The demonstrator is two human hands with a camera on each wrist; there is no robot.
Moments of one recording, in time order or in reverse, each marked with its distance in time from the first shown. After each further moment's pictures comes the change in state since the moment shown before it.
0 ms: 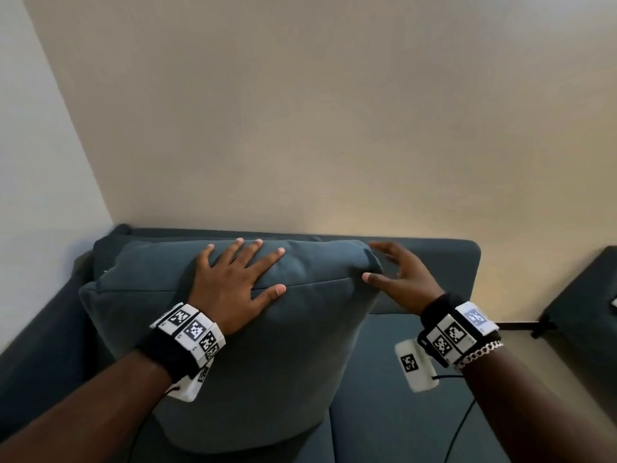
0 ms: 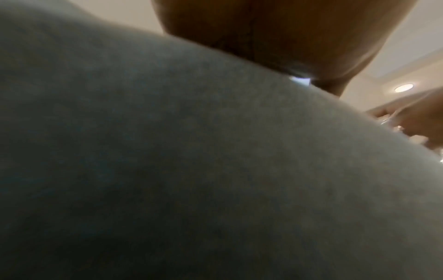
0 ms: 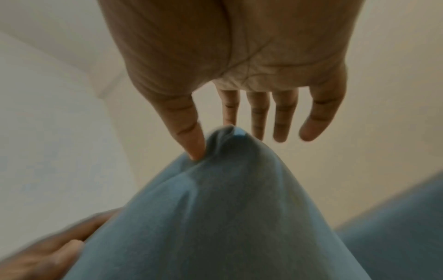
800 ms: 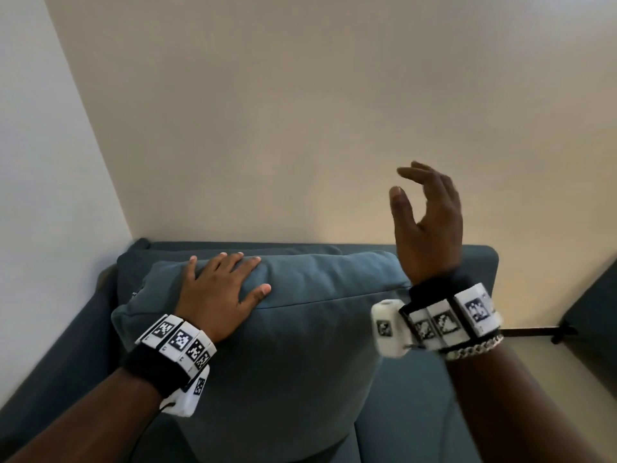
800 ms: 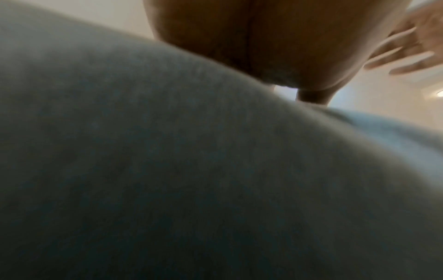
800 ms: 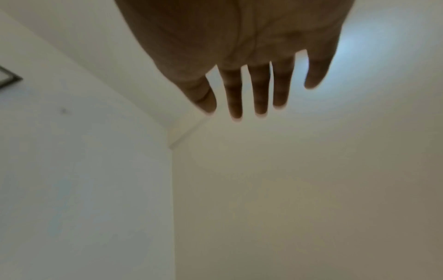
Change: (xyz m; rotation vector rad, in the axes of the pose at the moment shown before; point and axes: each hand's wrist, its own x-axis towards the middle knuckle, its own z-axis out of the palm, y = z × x) left_hand -0.014 -0.079 -0.006 -0.034 0.024 -0.128; right_hand 0.025 -0.118 0.026 -0.080 0.756 -0.445
